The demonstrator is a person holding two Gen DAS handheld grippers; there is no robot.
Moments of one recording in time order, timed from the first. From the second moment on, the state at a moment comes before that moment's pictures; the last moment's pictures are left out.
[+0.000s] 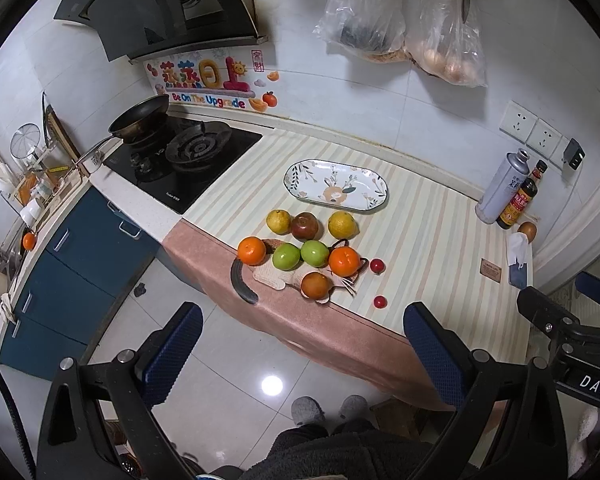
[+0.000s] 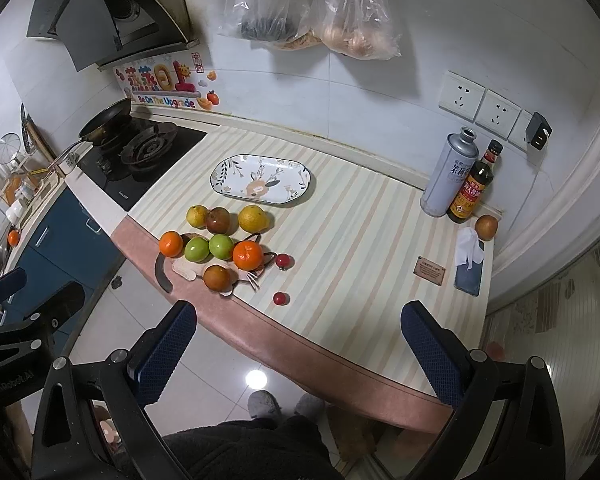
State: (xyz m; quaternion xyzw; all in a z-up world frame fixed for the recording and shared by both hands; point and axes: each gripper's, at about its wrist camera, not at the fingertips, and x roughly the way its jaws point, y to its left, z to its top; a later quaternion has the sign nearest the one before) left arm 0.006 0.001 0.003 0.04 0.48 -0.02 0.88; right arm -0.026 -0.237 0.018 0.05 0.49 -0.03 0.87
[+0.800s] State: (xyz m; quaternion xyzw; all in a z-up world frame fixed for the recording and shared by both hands) left arm 0.004 -0.006 0.009 0.03 0.47 -0.03 0.88; right arm -0.025 -0.243 0.028 0.05 0.48 -0.03 0.88
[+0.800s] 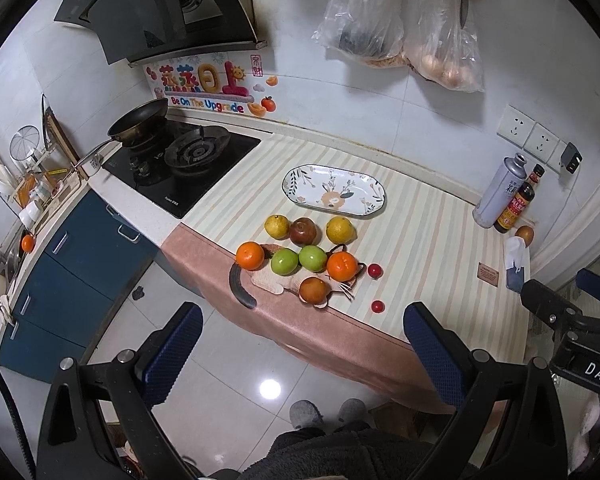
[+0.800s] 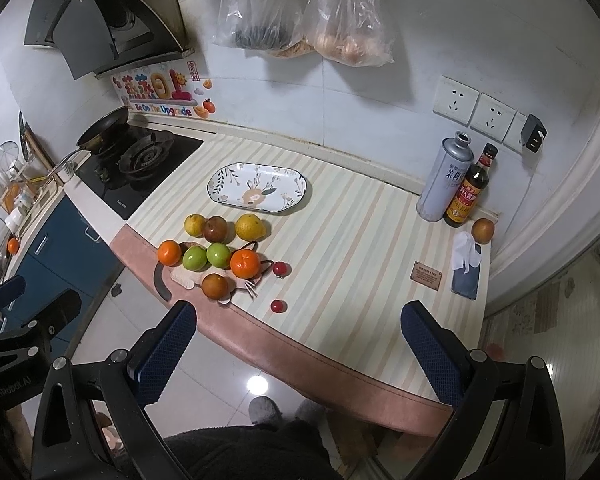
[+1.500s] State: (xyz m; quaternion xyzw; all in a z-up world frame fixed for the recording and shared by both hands) left arm 0.005 -0.004 0.019 0.03 0.46 -0.03 0.89; right arm -0.022 -0.237 0.036 0.05 0.48 -0.03 0.88
